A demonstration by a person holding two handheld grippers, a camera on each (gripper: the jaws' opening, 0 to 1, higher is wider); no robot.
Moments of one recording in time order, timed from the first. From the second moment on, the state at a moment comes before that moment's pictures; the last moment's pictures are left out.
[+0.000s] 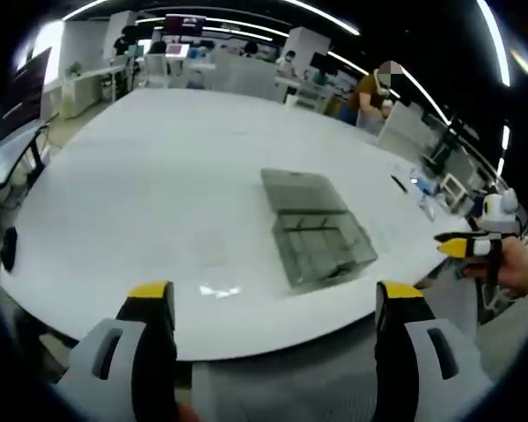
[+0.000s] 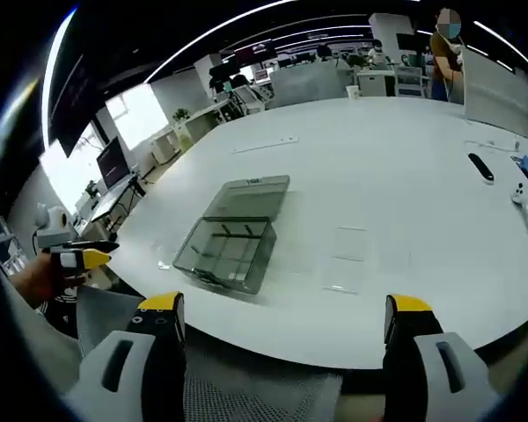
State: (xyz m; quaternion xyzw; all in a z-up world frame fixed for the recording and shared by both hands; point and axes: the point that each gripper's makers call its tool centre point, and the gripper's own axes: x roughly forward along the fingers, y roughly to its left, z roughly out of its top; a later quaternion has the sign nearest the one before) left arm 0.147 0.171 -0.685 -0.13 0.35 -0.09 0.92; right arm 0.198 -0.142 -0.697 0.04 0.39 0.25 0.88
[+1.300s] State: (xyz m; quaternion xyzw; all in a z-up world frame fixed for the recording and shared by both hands) left arm 0.142 0.172 -0.690 -0.14 0.35 -0.08 0.92; right arm 0.194 -0.141 -0.699 0.04 0.40 0.26 0.88
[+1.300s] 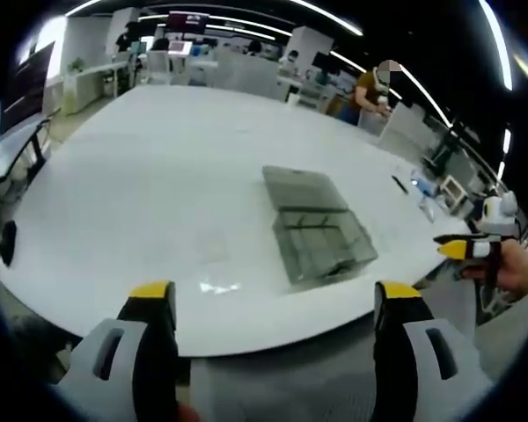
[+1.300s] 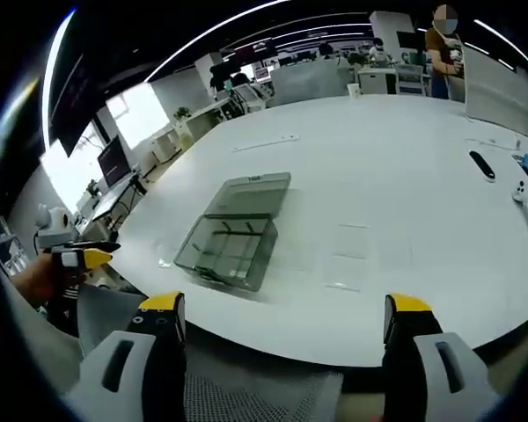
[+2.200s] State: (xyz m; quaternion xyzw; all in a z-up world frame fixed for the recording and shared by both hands) left arm 0.143 0.173 -0.690 -0.14 0.36 -0.08 0.92; right arm 0.198 -0.140 -0.698 0.04 0.40 0.26 0.88
